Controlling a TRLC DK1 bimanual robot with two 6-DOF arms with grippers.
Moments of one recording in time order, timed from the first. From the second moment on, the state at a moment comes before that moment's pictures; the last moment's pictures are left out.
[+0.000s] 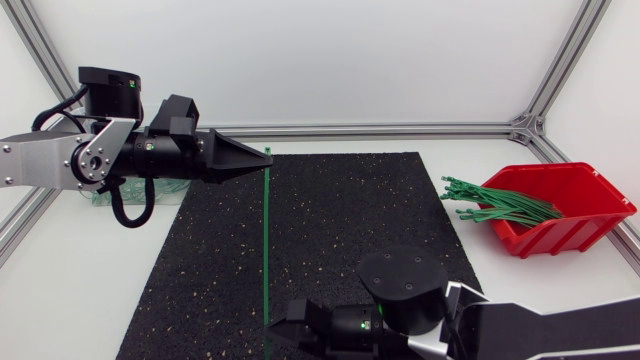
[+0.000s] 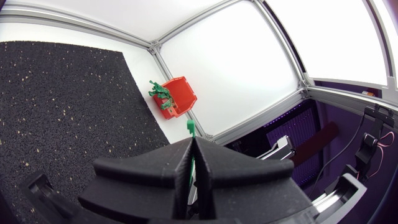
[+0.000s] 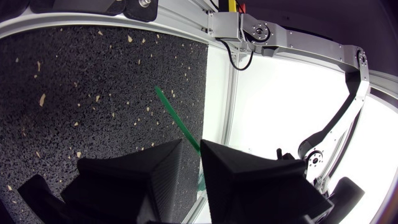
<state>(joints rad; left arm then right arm) -0.18 1.57 0.93 0.09 1.26 -0.50 1.03 1.53 0.40 0.62 -0.32 -1.84</state>
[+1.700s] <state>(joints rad) -0.17 1.58 0.94 0.02 1.26 -0.50 1.03 1.56 0.36 0.76 -0.37 -1.92</state>
